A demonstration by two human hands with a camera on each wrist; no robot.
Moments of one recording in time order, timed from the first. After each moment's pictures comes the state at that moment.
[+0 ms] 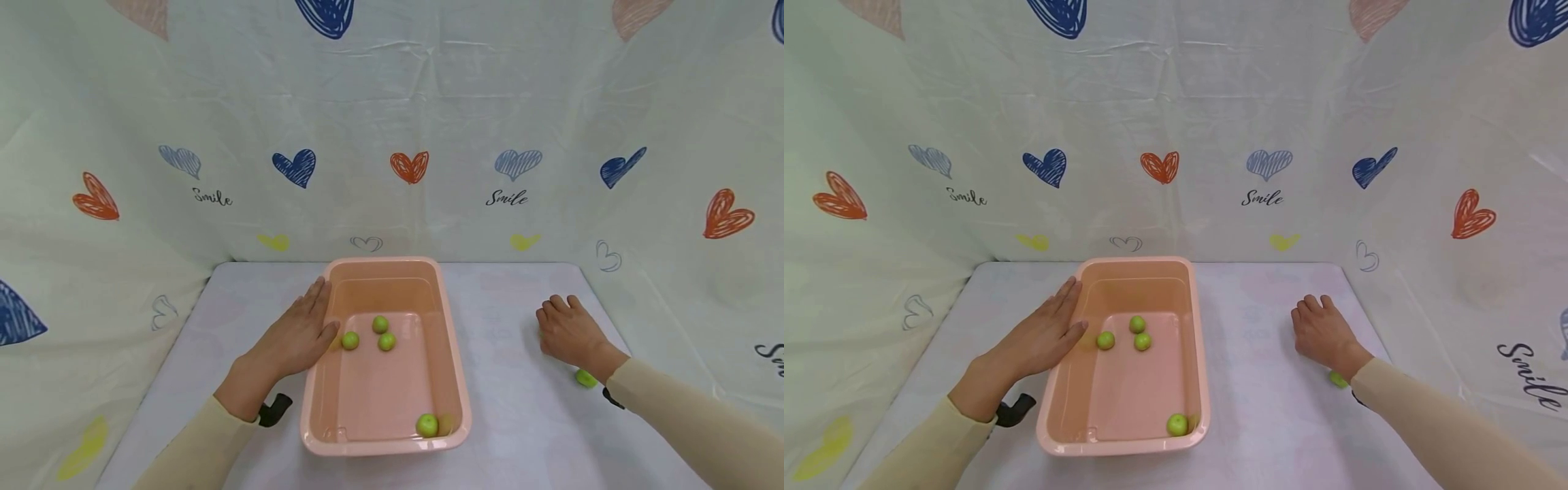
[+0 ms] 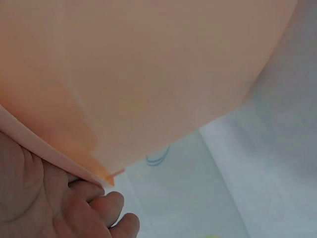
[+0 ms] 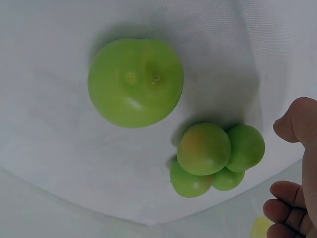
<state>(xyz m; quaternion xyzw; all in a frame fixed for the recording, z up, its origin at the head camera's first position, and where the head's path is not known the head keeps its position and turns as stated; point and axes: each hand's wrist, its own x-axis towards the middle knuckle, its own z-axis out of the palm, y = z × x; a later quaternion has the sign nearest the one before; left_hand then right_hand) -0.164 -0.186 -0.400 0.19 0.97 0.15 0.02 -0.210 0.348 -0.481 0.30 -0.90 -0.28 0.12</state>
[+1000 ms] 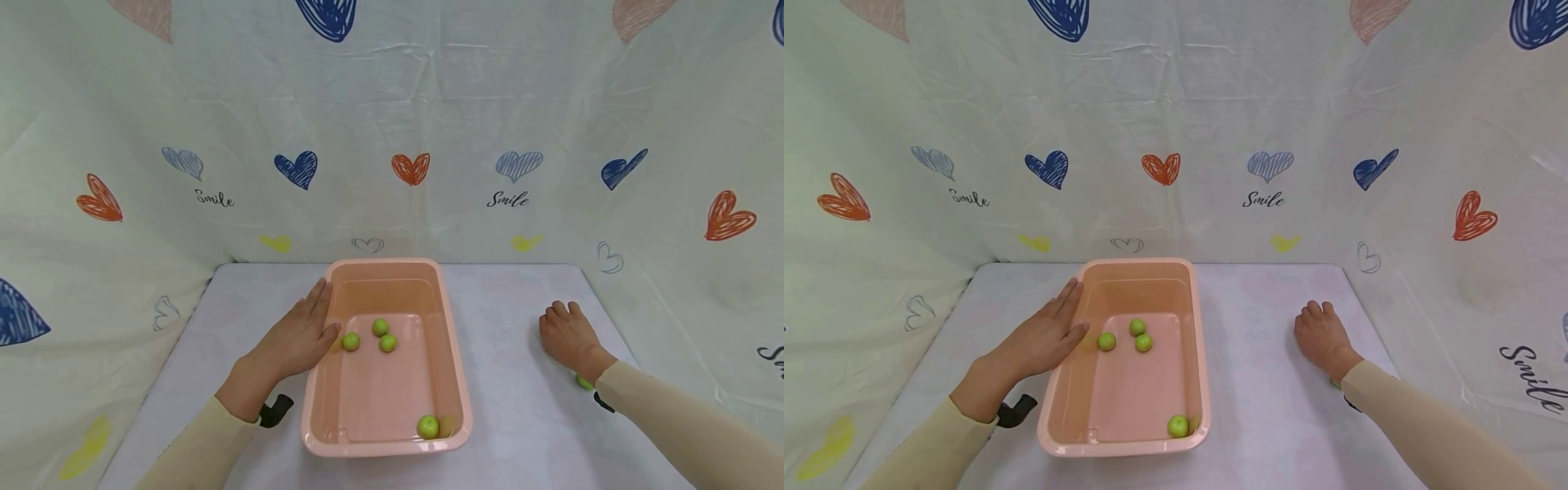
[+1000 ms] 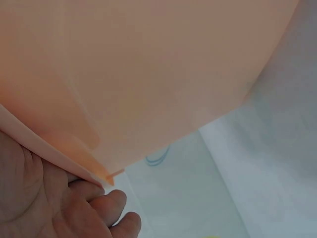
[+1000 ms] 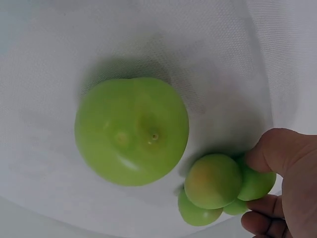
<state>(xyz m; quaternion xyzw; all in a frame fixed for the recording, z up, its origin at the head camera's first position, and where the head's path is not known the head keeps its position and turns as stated) -0.163 -0.185 -0.399 0.19 0.97 0.16 0.02 -0.211 0.341 -0.494 0.25 -0.93 -0.26 0.09</state>
